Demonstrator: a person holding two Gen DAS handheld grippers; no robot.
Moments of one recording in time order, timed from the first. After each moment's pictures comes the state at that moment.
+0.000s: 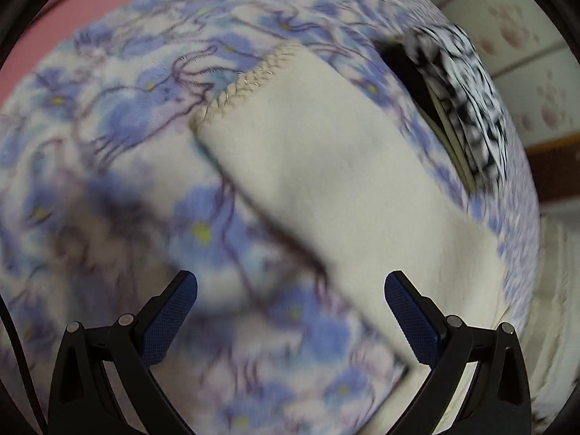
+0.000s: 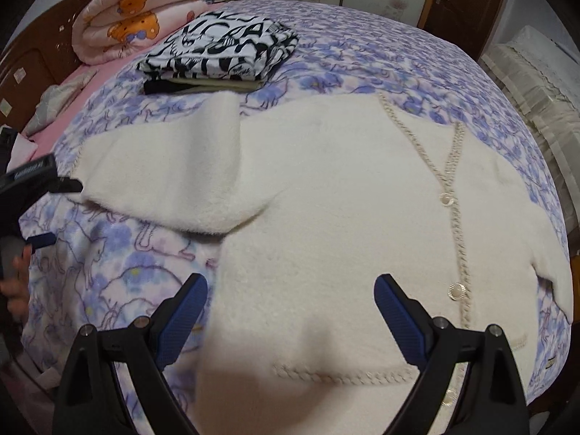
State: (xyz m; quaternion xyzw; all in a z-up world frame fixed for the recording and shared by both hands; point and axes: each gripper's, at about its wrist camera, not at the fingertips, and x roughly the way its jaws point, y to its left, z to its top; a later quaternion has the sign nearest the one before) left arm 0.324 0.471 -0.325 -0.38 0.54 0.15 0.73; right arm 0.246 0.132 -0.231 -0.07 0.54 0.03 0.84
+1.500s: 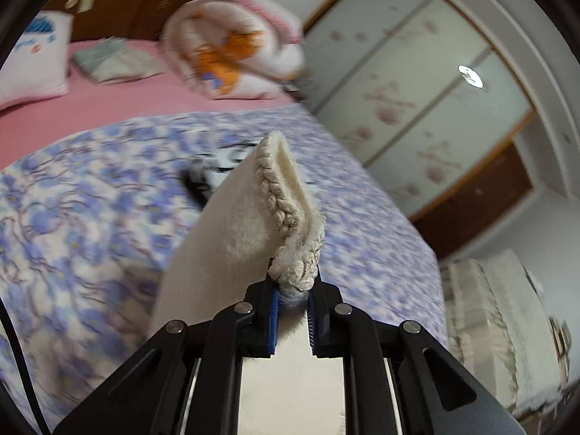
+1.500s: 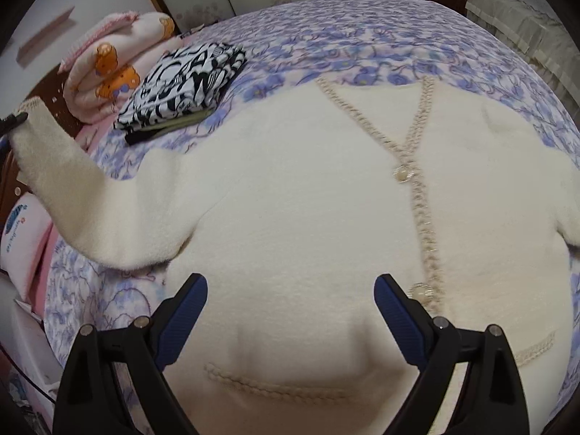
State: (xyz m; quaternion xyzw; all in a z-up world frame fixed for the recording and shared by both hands) left arm 0.317 0.284 -0.084 -0.36 0.28 0.05 0.89; right arm 0.259 -0.021 -0.228 0.08 0.53 0.06 0.84
